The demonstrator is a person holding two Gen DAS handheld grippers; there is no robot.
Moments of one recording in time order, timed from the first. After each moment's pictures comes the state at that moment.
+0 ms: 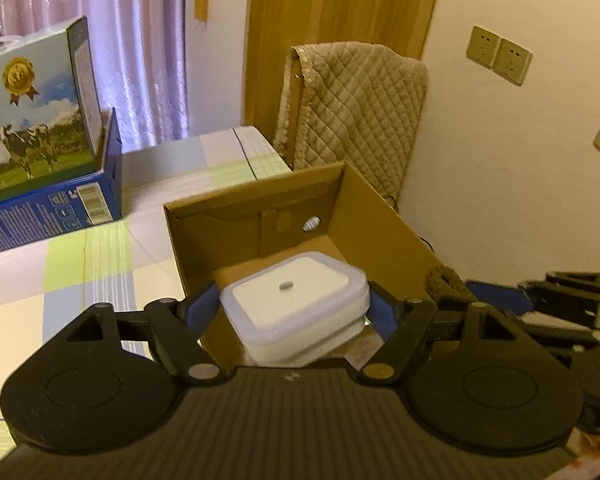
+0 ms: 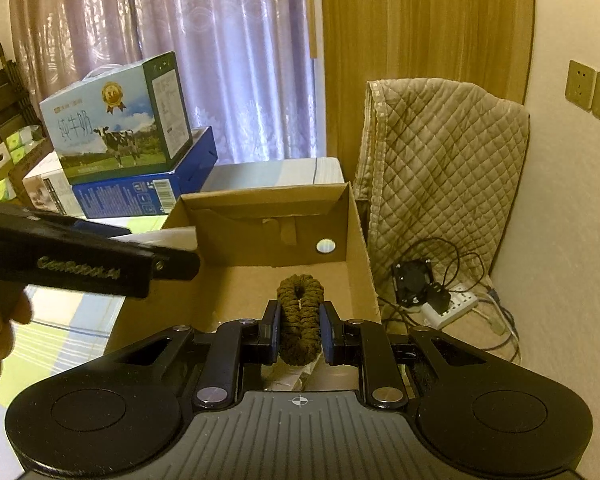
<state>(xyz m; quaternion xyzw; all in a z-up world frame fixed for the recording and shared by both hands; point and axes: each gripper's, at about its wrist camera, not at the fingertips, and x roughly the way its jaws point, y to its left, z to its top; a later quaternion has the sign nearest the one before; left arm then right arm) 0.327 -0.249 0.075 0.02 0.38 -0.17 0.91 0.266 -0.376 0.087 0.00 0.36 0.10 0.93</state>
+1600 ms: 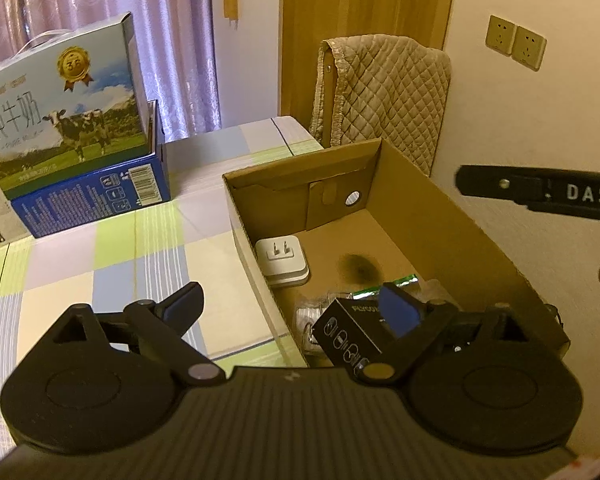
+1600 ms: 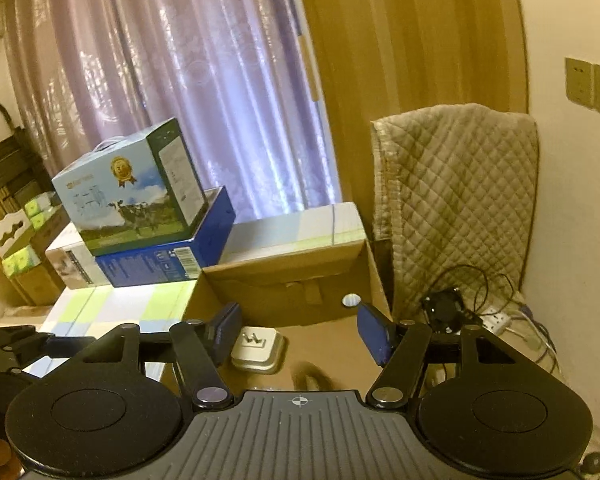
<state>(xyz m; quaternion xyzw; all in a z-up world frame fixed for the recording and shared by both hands) 0.287 -0.212 0.076 0.05 0.39 -0.14 0.91 0.281 -0.389 0.115 0.09 0.30 0.12 0.94</state>
